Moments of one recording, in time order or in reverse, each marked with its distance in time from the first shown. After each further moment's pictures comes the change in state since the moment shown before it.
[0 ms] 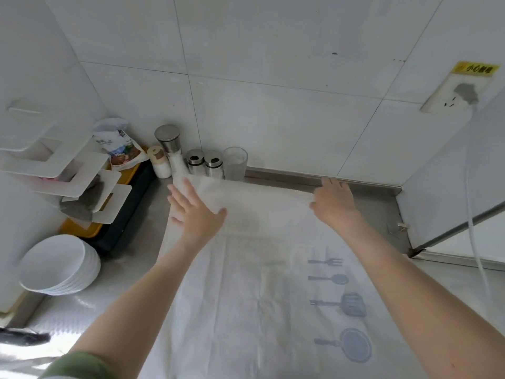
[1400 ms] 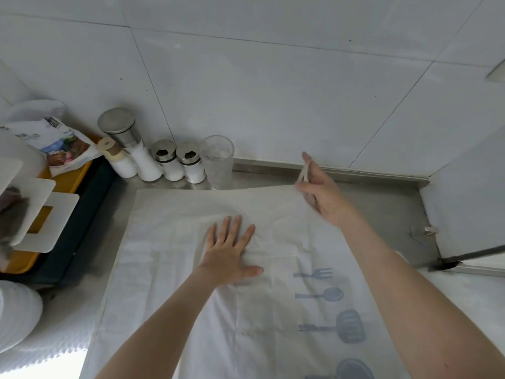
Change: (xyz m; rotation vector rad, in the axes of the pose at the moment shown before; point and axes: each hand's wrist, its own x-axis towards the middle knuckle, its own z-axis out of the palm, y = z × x) left_hand 0.037 -0.029 0.139 0.689 -0.524 0.620; right_hand 0.108 -0.003 0.088 1.886 -0.197 0.092
